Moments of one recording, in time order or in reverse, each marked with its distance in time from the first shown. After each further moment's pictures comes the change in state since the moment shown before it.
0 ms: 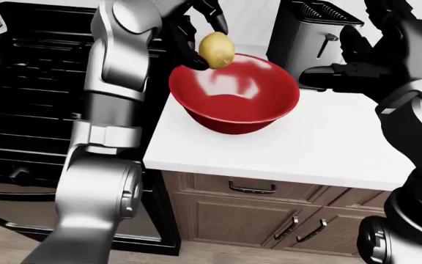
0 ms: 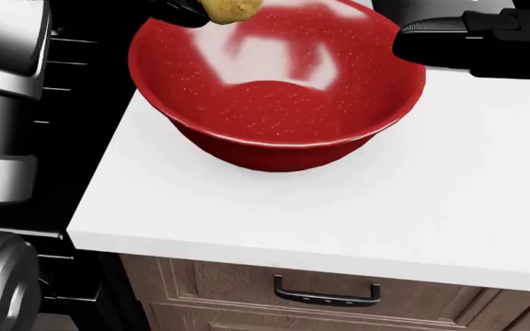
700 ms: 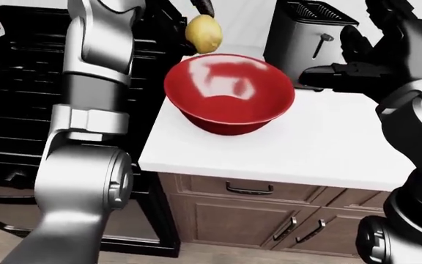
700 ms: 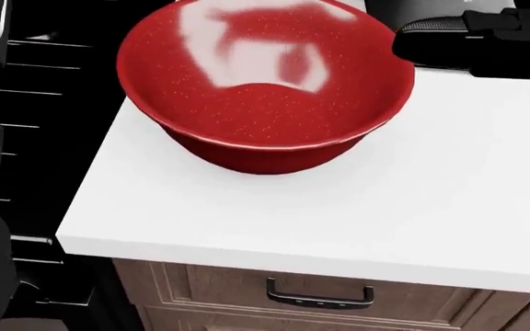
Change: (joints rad) left arm -0.086 0.060 0.009 0.102 0.010 -0.007 0.027; right arm -0.002 0.005 -0.004 -0.007 -0.002 0.007 -0.004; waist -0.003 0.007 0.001
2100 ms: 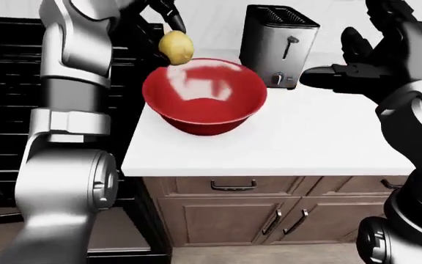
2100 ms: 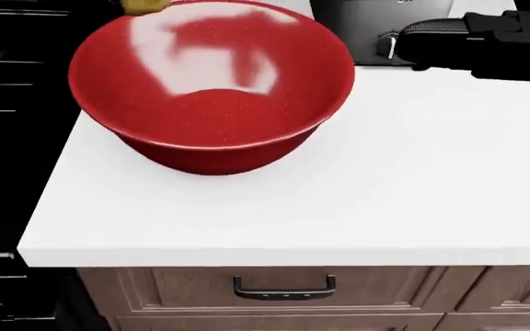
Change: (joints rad) left arm 0.033 0.083 0.015 0.038 0.102 0.015 -0.081; right arm 0.007 -0.002 -0.001 0.004 0.003 -0.001 -0.011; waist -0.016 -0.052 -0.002
